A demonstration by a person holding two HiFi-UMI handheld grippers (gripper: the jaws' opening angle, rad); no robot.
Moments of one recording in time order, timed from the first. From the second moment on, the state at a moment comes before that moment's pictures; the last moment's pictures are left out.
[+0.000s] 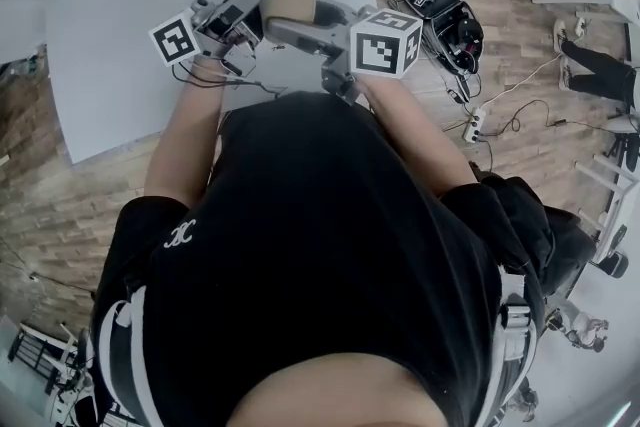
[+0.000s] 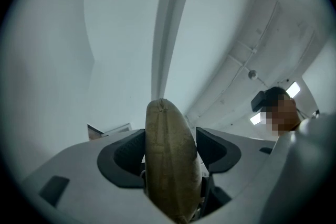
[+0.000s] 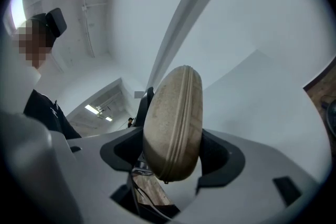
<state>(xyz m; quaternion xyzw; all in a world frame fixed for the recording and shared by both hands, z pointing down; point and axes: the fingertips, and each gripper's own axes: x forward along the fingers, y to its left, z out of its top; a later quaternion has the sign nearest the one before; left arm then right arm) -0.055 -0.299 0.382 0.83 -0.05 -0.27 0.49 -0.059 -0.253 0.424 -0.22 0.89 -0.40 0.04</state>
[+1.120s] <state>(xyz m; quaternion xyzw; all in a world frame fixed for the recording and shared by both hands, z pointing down) -0.127 -0.289 0.517 0.84 -0.41 0.11 0.33 -0.038 -0.270 0.596 -0.34 0.87 -0.19 -0.31</state>
